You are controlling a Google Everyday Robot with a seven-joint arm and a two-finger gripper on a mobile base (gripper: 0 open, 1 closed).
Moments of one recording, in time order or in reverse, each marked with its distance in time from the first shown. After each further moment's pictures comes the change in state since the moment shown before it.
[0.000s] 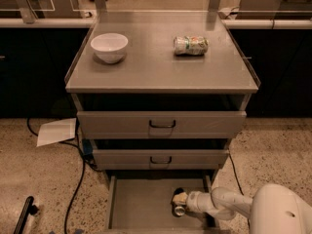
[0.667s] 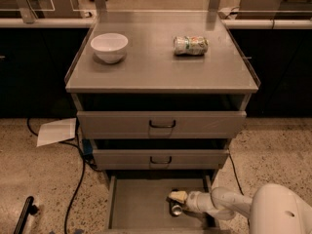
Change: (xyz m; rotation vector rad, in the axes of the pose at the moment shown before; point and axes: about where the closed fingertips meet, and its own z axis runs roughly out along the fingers) arm 0.000 0.000 0.000 0.000 0.000 0.000
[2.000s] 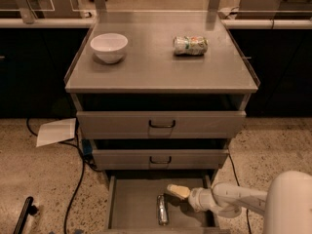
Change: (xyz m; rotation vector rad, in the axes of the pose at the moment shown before) arm 0.008 0.041 -0.052 0.093 -0.036 -0.071
